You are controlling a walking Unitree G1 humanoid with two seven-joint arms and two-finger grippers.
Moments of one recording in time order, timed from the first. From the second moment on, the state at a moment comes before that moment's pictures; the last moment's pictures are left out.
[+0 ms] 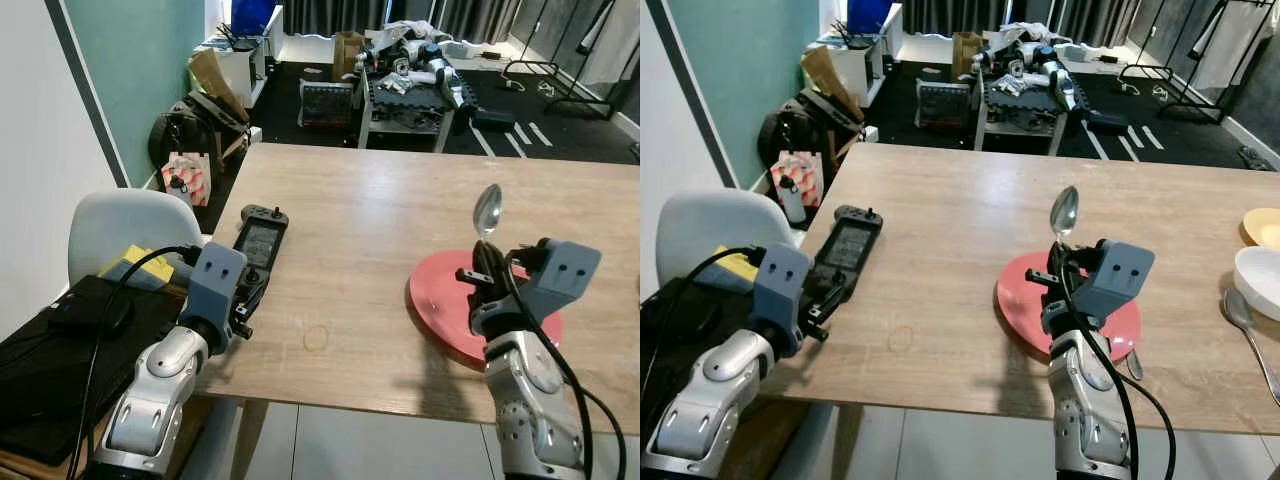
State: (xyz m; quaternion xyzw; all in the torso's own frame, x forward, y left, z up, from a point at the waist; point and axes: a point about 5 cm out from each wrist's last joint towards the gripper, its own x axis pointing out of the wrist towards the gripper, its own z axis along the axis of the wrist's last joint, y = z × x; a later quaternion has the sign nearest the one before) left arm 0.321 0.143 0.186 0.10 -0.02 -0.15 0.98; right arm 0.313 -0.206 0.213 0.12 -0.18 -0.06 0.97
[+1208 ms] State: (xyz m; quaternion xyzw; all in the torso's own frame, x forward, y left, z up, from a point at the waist) left arm 0.323 0.145 0.197 0.09 -0.04 -0.15 0.98; right arm 0.313 -0.242 0.187 0.11 -0.13 -0.19 0.97
